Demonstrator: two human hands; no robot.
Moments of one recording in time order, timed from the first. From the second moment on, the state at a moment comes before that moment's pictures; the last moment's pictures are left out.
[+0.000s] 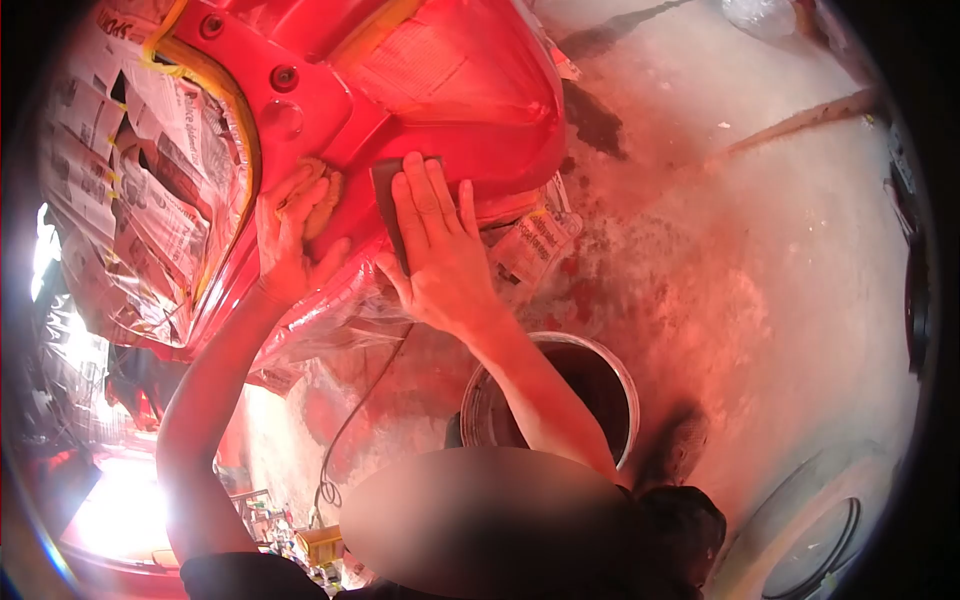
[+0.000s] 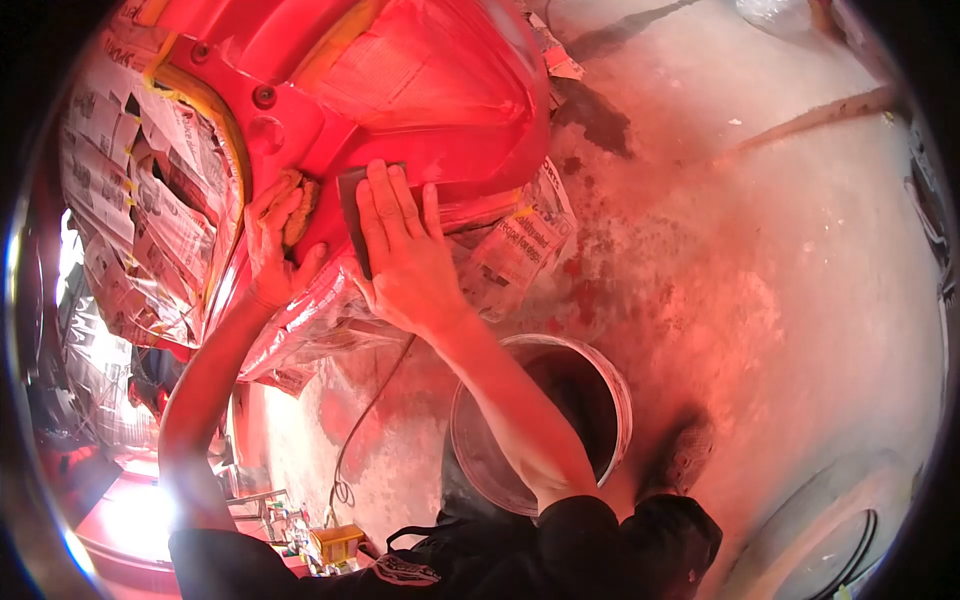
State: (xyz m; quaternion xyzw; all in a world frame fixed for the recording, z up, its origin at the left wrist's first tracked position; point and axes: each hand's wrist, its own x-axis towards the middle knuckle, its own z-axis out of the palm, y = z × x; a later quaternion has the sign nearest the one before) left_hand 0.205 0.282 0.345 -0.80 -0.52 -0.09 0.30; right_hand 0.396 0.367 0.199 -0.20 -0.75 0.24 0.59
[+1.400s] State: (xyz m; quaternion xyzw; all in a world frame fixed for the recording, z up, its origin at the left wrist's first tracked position) left_hand 0.209 0.279 0.347 -0.79 -0.52 -0.10 0.31; right_hand 0.379 0.337 0.246 -0.32 -0.76 0.16 0.54
